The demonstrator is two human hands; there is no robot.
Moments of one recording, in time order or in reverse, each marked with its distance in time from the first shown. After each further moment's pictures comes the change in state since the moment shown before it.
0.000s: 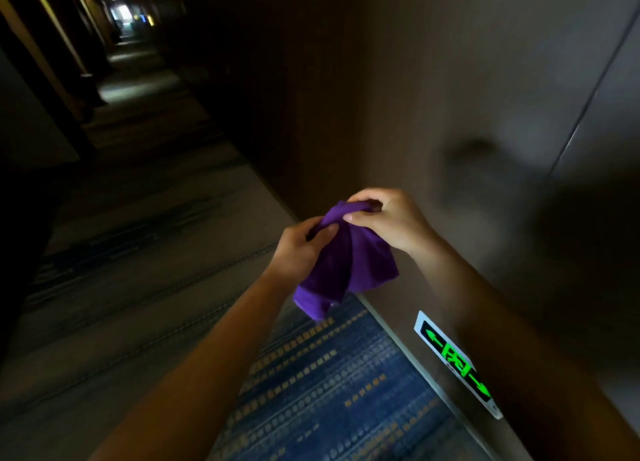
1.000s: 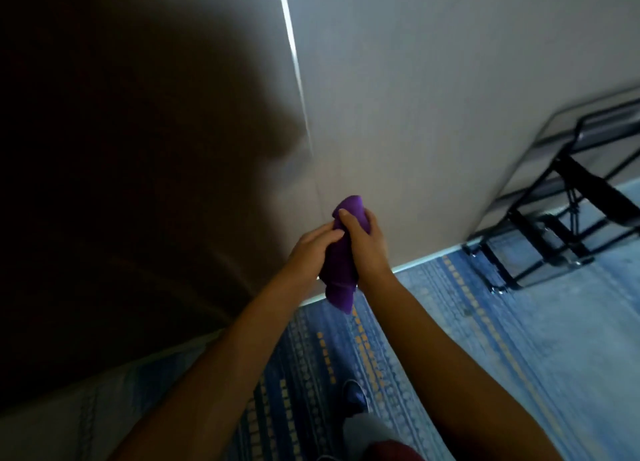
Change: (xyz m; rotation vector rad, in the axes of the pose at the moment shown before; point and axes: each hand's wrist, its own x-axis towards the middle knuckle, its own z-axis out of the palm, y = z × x) left_hand 0.137 -0.062 0.166 -0.119 -1.361 -0.280; right_hand -0.046 0.127 0.078 0.547 1.646 0.795
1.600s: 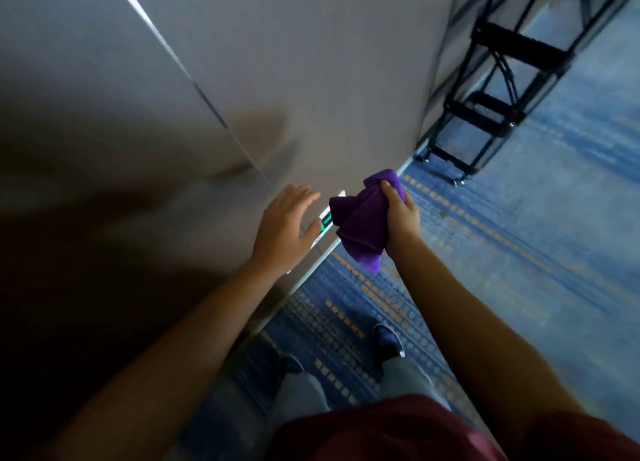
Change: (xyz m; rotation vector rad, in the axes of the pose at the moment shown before) left_hand 0.131 -0.020 -0.062 1.276 -0.382 0.793; right_hand 0.073 0.083 -0.057 0.382 0.631 0.207
